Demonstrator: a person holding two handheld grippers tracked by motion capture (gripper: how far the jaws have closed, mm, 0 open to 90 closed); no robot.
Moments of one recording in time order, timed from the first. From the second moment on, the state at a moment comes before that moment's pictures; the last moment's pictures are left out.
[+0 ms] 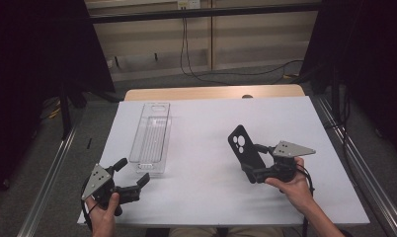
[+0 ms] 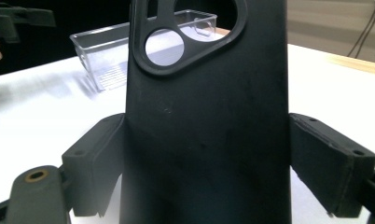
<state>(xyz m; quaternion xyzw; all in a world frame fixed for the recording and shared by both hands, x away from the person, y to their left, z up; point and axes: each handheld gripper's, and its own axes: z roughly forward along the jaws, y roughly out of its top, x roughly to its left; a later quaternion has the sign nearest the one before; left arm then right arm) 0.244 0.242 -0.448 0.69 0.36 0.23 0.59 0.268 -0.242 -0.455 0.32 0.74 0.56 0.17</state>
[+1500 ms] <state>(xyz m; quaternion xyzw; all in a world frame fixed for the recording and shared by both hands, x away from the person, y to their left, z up) 0.262 0.173 -0.440 0.75 0.23 0.10 0.62 0.254 -0.208 -0.452 0.27 0.76 0.58 0.13</state>
